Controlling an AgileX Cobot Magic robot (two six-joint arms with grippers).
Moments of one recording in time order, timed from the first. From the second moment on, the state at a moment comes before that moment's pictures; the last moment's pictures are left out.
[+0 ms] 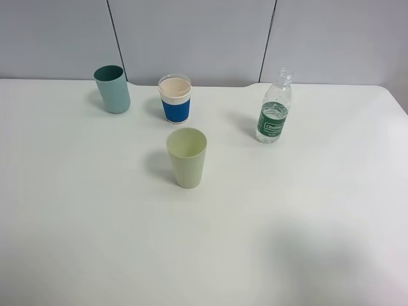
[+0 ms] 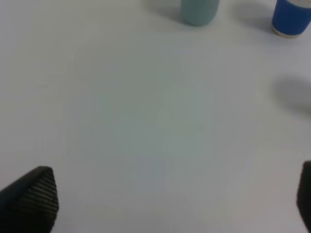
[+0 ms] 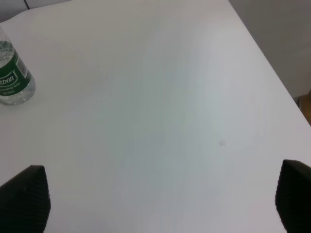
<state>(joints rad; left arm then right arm) 0.02 0.00 -0.50 -0.06 1.05 0.02 -0.04 0.00 -0.50 -0.13 1.07 0.17</state>
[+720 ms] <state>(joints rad) 0.02 0.00 -0.50 -0.06 1.05 0.02 -0.04 0.00 -0.50 -0.13 1.07 0.17</state>
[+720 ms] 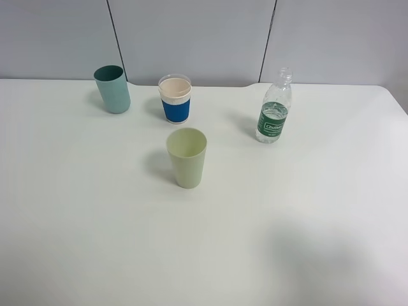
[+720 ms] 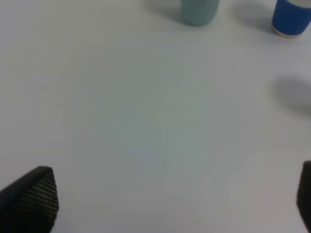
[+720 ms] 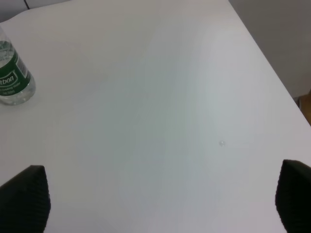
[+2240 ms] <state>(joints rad) 0.02 0.00 -0.50 -0.06 1.05 0.02 -0.04 0.00 -0.50 -0.13 1.07 0.17</state>
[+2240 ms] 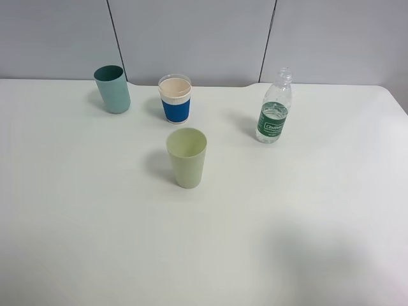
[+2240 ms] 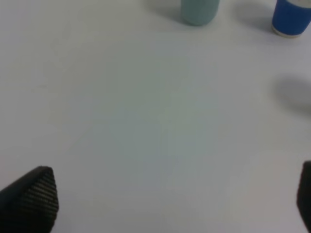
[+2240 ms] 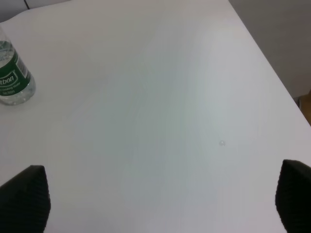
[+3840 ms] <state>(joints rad) 0.02 0.00 -0.50 -0.06 1.05 0.02 -0.04 0.00 -0.50 -0.13 1.04 0.15</state>
